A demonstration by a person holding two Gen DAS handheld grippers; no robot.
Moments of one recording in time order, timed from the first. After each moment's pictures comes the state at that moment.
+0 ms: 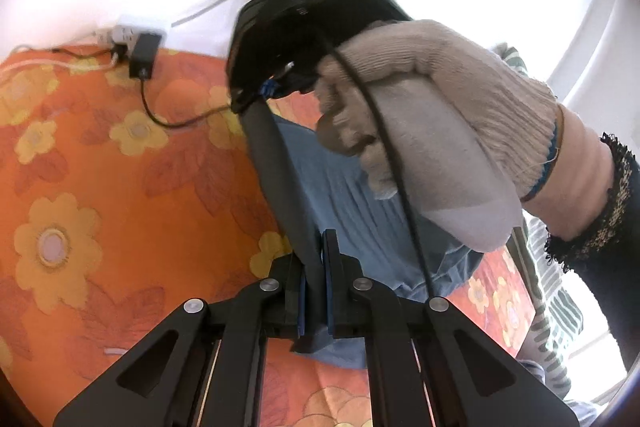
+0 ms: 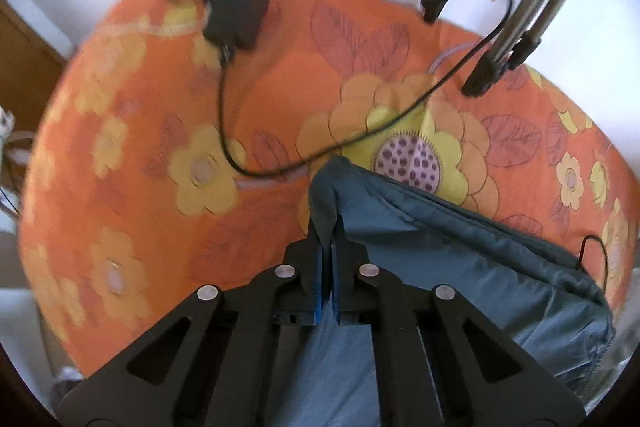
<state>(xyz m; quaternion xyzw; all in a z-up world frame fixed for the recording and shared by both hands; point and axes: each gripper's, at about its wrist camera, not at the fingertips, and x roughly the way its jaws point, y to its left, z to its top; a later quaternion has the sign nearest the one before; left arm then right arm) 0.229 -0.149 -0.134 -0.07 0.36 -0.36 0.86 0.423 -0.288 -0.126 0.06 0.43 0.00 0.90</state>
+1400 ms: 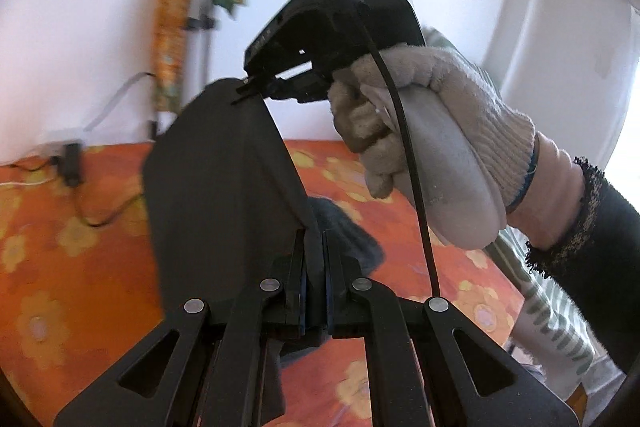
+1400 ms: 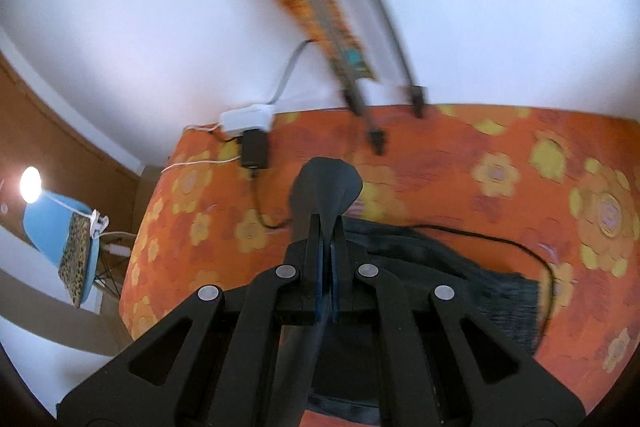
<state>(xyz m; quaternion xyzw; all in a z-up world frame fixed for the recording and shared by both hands) 0.162 -0.262 -0.079 0.02 0.28 -0.43 0.86 0.275 -0.432 -0.068 0.23 0.27 0.07 0.93</state>
